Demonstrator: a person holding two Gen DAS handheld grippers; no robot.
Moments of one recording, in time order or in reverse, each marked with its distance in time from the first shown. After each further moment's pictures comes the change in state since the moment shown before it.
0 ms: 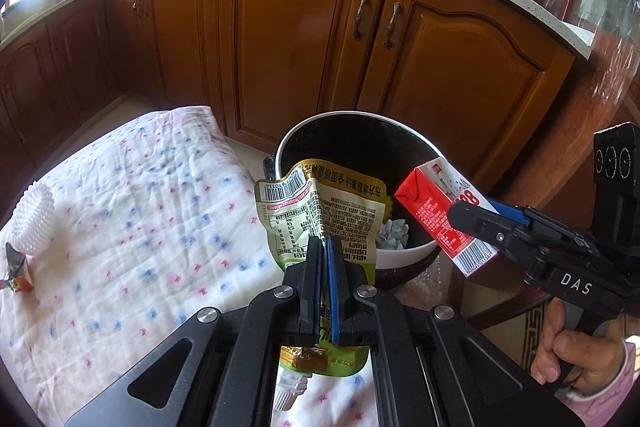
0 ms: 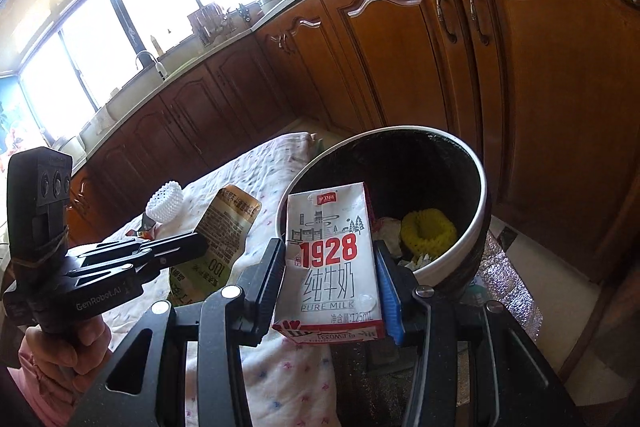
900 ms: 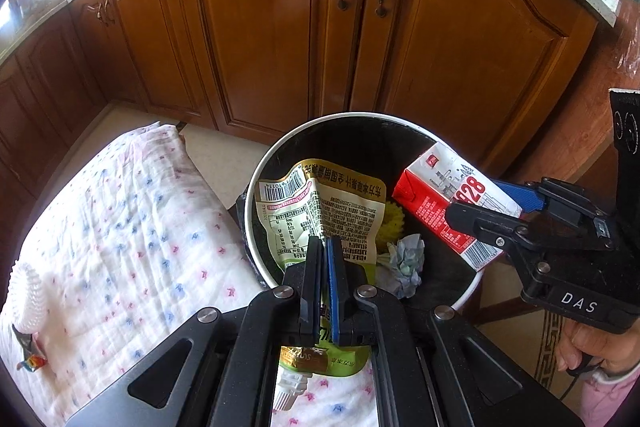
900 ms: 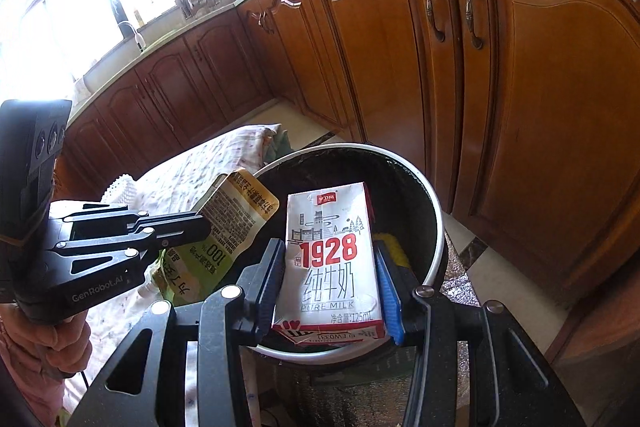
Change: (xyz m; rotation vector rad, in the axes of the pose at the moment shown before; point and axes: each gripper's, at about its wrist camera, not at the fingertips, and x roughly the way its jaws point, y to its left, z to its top) left arm 0.075 -0.030 0.061 0.105 0.131 0.037; right arm 0.037 -0.028 0.039 -0.075 0.101 -0.095
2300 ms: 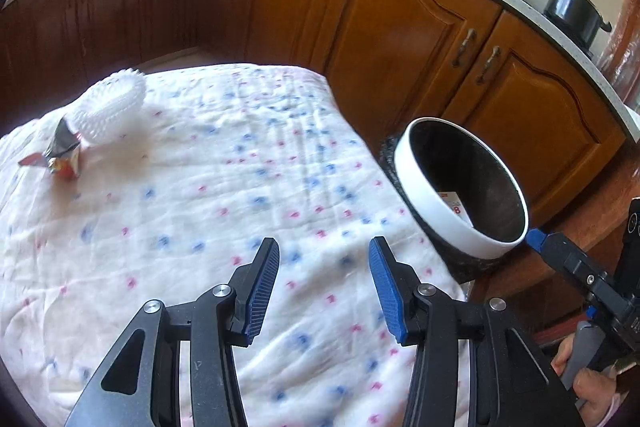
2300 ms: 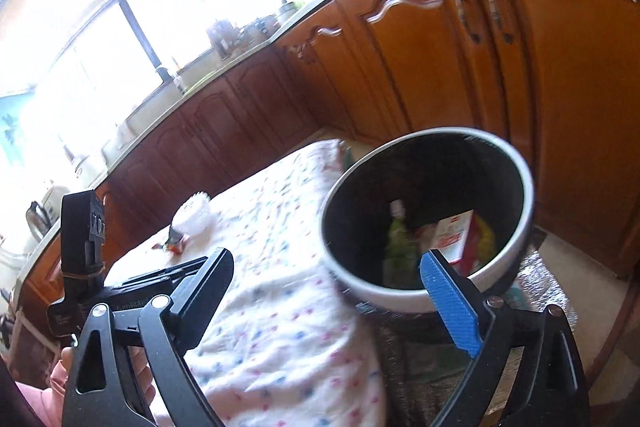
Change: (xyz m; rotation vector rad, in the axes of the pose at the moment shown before) left arm -0.089 0.098 -0.154 -0.440 -0.176 0.043; right arm -0.022 0.063 -0.052 0.082 -0.129 0.218
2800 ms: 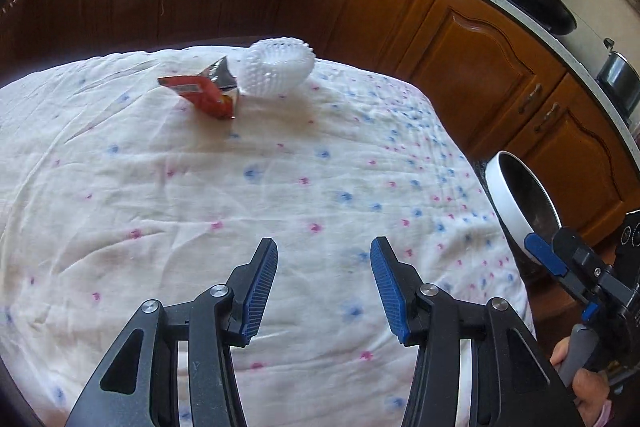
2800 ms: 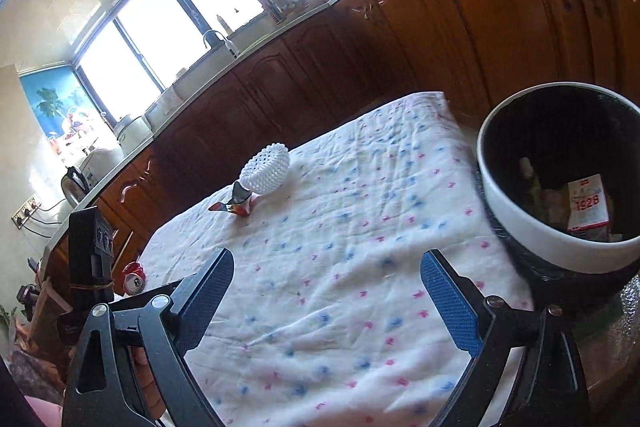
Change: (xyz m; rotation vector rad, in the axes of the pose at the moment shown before) left arm -0.069 0.098 -0.036 -0.207 -0.042 0.107; right arm 0.063 0.093 -0.023 -0.036 0.093 0.179
